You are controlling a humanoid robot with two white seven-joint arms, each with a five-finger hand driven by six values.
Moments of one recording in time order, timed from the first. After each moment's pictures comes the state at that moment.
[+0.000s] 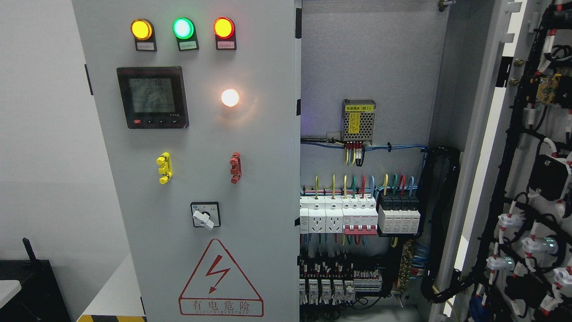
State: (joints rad) left arm 0.33 0.63 -0.35 -1.37 0.21 0.12 -0.51; right arm 0.08 0.12 0.11 -0.07 0.00 0.06 0.13
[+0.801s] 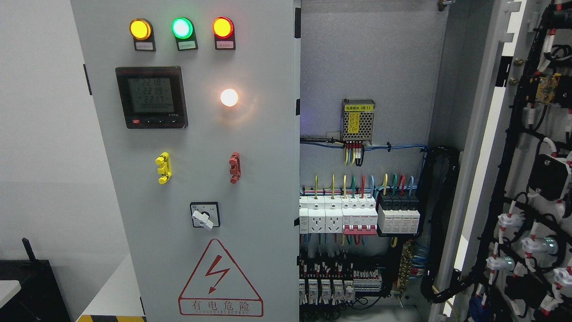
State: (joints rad) left arm 0.04 0.18 -0.28 -0.40 0.01 -0.12 -0.27; right arm 0.08 0.12 0.11 -0.07 0.00 0.06 0.13
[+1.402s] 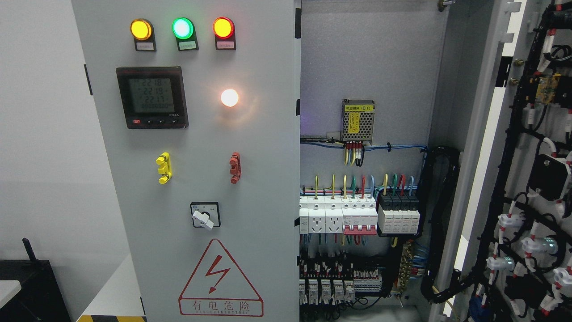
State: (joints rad) left arm 0.00 0.03 -0.19 -0.10 -0.04 -0.11 -0.19; right arm 0.08 0.12 0.11 -0.07 0.00 0.06 0.13
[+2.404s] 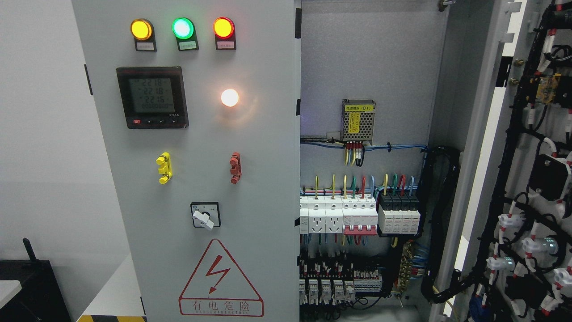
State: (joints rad) left arm 0.03 -0.03 0.03 0.03 -0.11 -0.12 -0.15; right arm 0.17 0.08 0.03 -0.30 0.00 0.06 0.13
